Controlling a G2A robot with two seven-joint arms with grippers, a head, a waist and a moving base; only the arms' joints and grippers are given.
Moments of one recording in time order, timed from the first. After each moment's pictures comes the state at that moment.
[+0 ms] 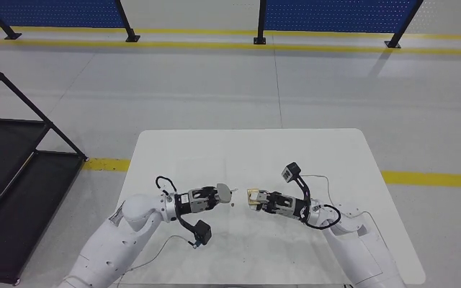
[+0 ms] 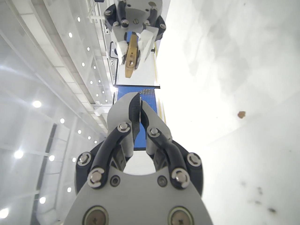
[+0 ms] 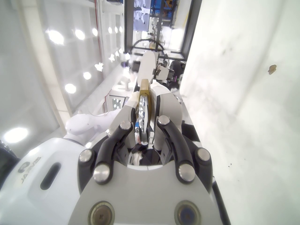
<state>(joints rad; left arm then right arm) 1.49 -0.97 -1.21 -1.65 2.59 0.06 0.86 -1.33 -1.19 1.12 -1.45 0.45 -0.24 1.07</state>
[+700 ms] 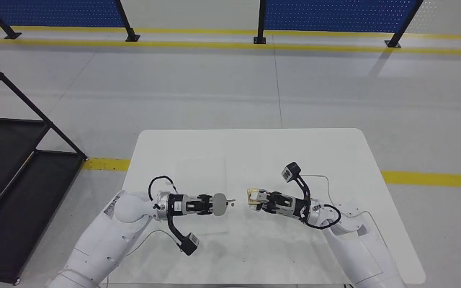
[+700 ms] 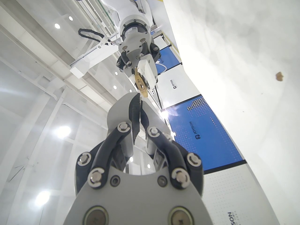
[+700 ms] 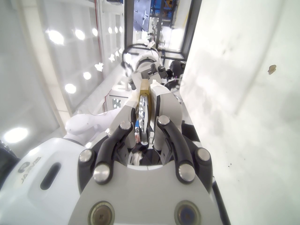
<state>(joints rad) 1.45 -0.95 -1.24 -1.61 2.82 0.53 1.06 -1.33 -1.19 1.12 -1.45 0.45 -0.24 1.07</state>
